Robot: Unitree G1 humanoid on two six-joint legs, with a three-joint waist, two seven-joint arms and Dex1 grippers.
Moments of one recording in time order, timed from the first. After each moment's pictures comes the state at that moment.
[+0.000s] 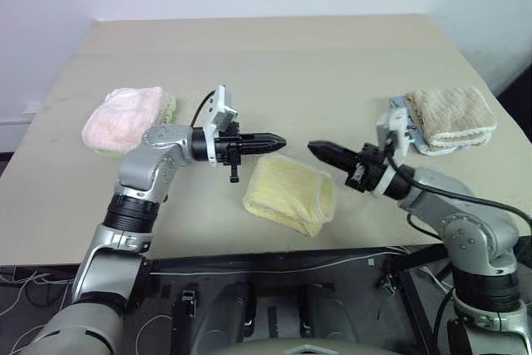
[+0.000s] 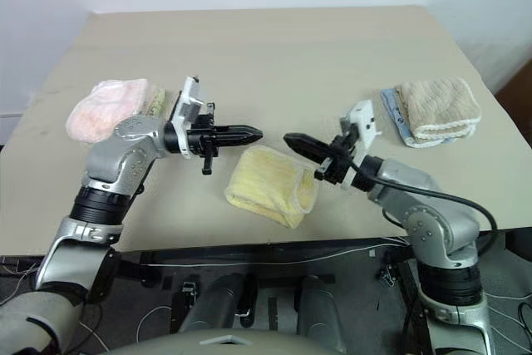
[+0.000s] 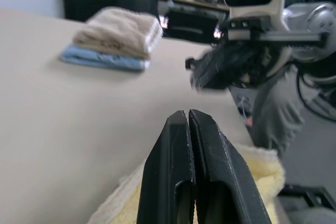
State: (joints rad) left arm -0.70 0.41 -0.15 0.19 -0.47 0.42 -1.26; right arm -0.27 -0.49 -0.10 -0.43 0.80 0.81 0.60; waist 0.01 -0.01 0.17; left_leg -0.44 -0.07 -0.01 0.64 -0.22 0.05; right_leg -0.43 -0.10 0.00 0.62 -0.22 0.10
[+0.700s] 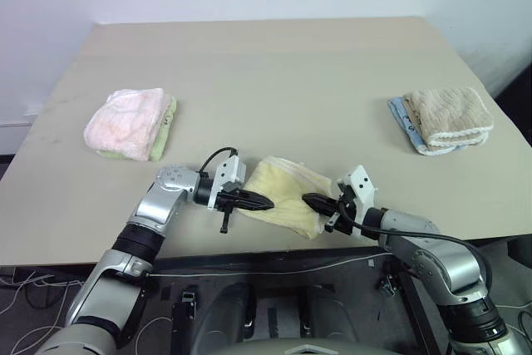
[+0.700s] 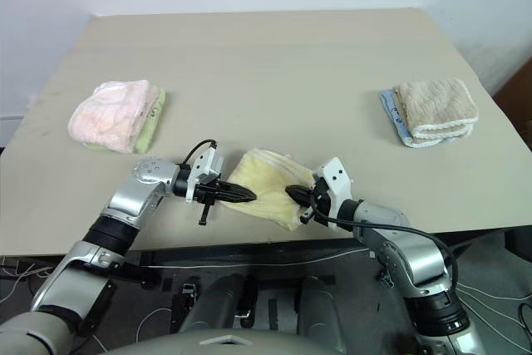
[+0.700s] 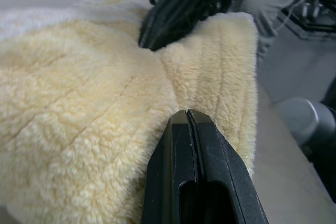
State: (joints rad) left arm -0.54 0.42 -0.27 0.37 -0.27 0.08 -1.39; right arm -0.09 -0.52 0.11 -0.33 0.49 0.65 0.61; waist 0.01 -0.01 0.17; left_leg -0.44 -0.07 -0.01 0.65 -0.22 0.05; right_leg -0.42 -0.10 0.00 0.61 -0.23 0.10
